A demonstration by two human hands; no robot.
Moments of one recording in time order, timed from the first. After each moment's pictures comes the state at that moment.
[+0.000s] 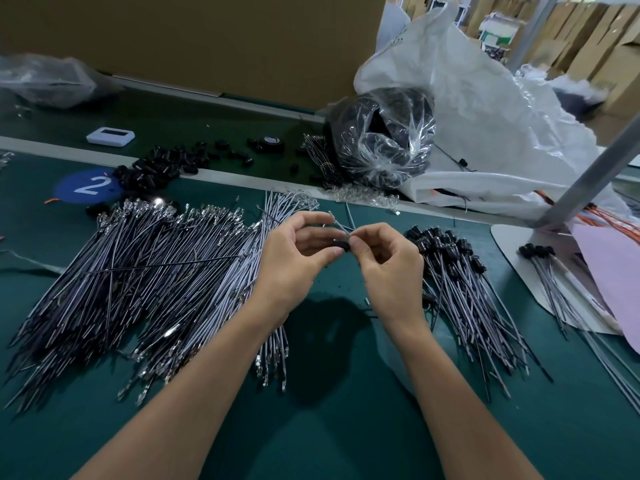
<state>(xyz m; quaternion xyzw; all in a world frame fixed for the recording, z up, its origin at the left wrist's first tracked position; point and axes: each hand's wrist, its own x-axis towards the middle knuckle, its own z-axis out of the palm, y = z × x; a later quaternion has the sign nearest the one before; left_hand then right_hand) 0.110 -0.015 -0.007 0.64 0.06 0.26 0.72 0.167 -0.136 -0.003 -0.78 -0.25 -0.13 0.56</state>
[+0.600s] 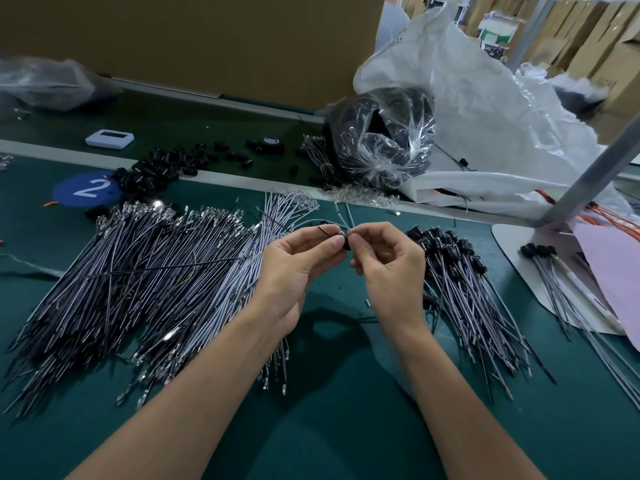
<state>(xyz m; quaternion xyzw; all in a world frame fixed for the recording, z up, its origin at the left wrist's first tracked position) 0.111 -0.023 -0.010 0.41 0.09 0.20 0.89 0.162 -0.134 -0.001 -0.71 -0.26 -0.10 0.64</state>
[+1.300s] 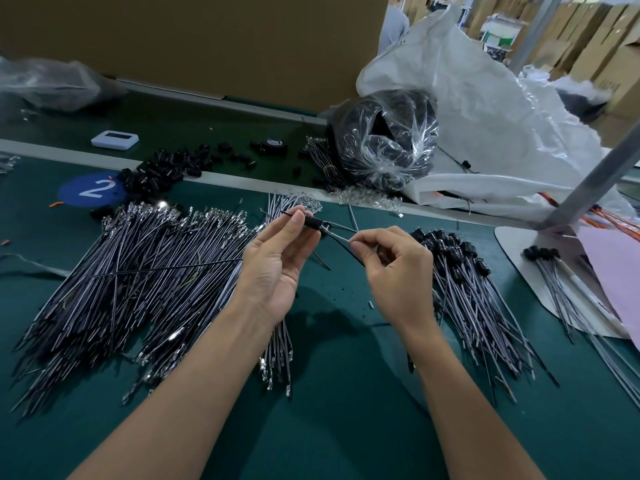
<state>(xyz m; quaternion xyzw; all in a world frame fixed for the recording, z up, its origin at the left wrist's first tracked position) 0.107 -0.001 -0.003 0.27 0.13 0.23 0.93 0.166 -0.141 0.005 -0.80 -0.30 -0.17 0.49</state>
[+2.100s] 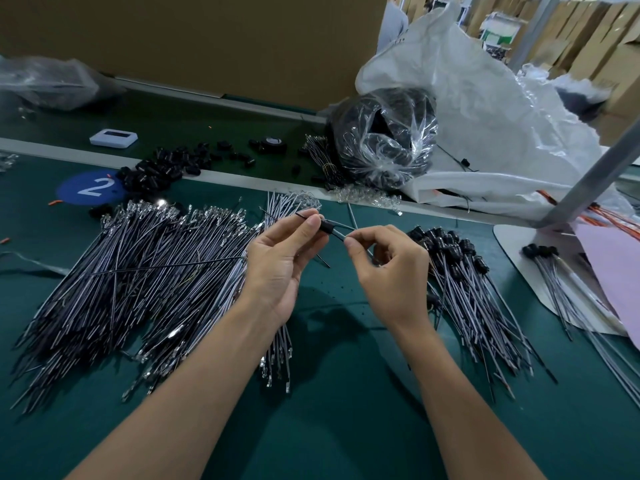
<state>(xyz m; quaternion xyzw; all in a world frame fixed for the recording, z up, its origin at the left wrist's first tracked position) 0.109 -0.010 -0.005 0.35 0.10 0.25 0.90 0.163 -0.137 0.000 -0.79 -0.32 -0.22 0.48</state>
